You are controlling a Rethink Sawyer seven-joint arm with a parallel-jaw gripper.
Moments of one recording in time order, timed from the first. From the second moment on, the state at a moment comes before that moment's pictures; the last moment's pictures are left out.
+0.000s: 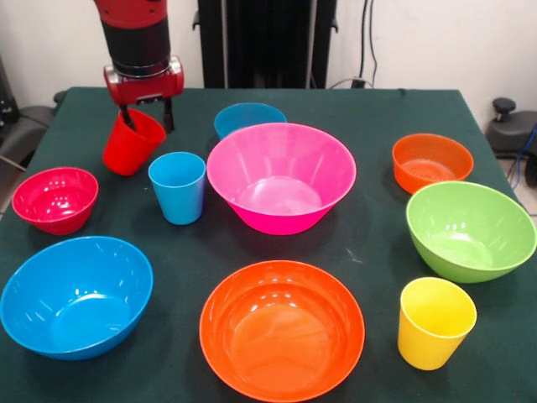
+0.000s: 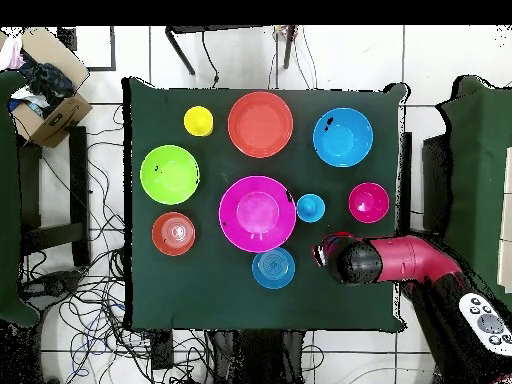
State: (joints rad) arm -0.94 -0.61 0.49 1.82 -0.80 0.60 1.48
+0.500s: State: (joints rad) arm -0.93 -0.62 0.50 1.82 -0.80 0.57 1.48
